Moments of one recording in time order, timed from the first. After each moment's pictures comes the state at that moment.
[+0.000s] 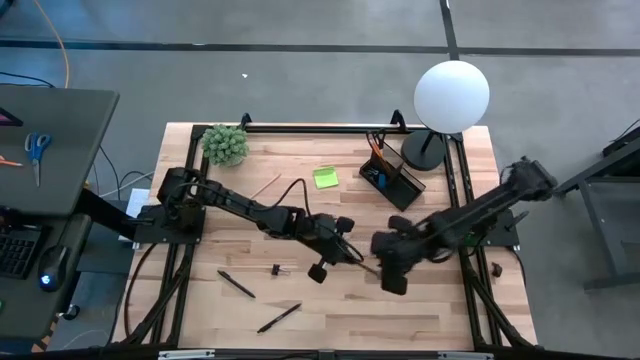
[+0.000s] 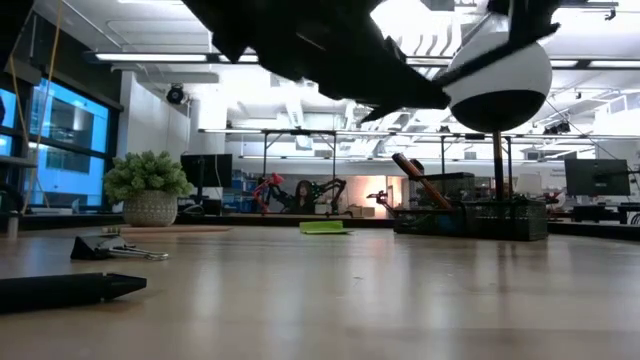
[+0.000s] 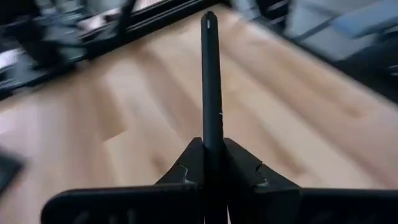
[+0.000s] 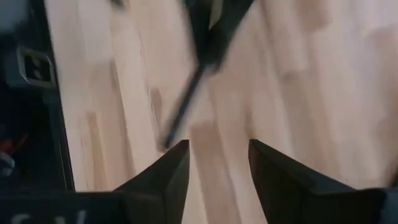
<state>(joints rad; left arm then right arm) -0.06 1.94 1.22 0.19 0.22 0.33 0.50 1.48 1.33 -1.01 0.20 0.69</state>
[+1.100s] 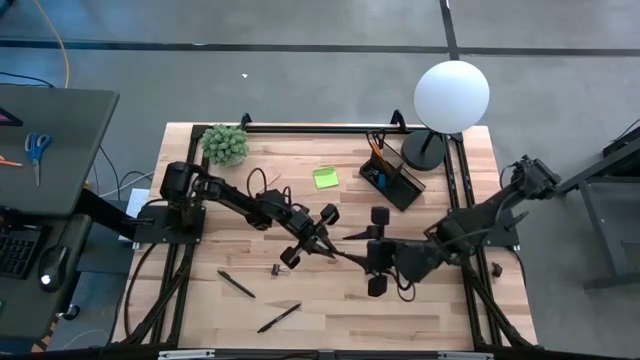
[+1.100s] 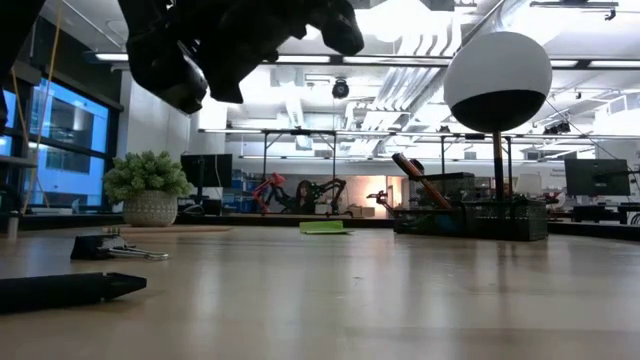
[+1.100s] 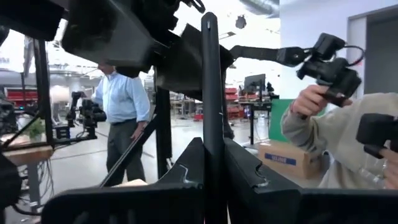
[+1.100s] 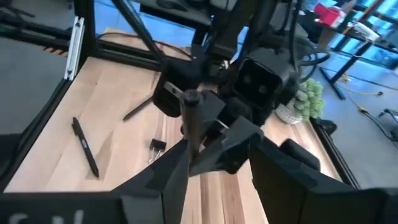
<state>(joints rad) 0.05 1.94 0.85 1.46 0.63 -0.16 0.56 1.47 1.33 -0.38 0.66 0.05</state>
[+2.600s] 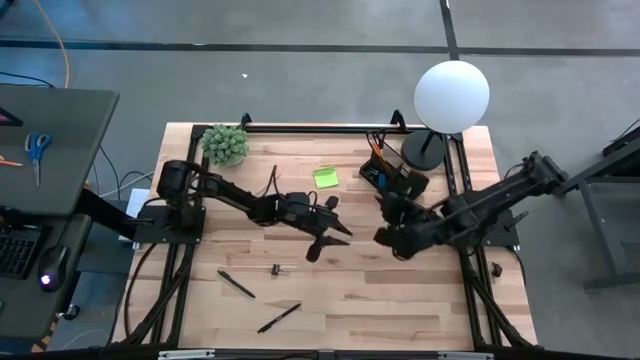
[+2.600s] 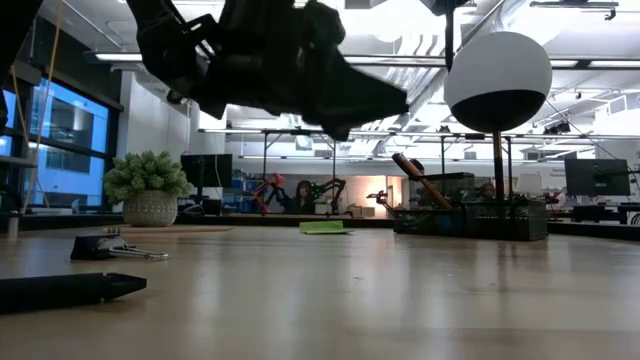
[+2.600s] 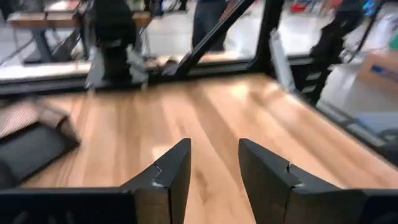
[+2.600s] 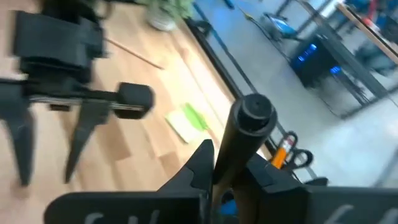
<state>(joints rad) 0.07 1.91 0.89 0.79 0.27 0.05 0.43 1.37 1.33 -1.05 0.97 0.51</state>
